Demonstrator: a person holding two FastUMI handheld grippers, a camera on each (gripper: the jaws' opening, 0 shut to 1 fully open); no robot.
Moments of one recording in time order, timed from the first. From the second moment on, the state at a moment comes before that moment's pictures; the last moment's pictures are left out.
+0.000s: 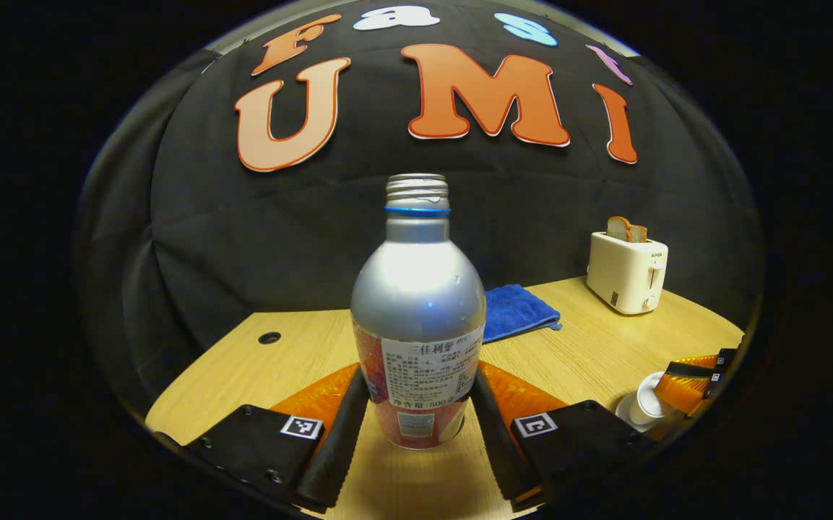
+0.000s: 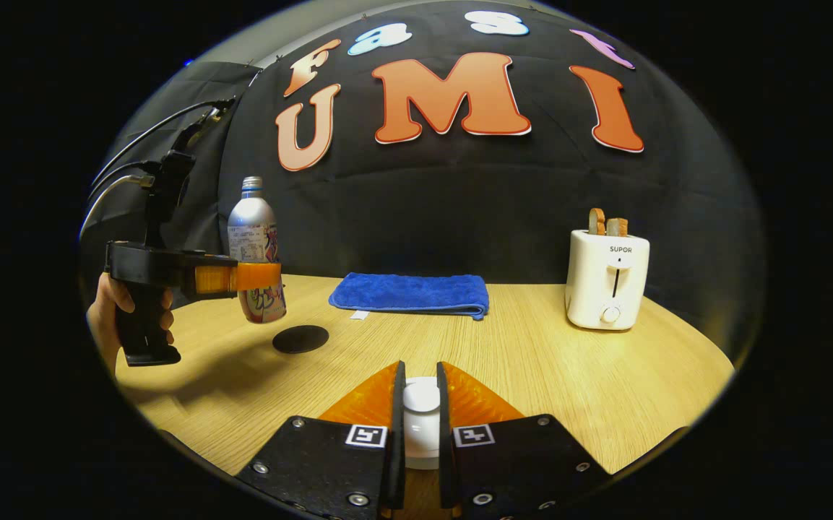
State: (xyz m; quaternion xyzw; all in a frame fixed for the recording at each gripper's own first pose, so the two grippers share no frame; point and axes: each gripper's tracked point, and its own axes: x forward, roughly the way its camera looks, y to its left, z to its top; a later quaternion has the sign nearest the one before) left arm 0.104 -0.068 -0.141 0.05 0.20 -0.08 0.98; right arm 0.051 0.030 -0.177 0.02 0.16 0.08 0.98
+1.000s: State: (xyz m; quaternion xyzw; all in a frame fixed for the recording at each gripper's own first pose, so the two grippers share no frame) left arm 0.133 -0.066 -0.201 -0.03 0.24 -0.07 0.97; right arm 0.039 0.010 -0.130 0.04 0.11 0.06 0.99
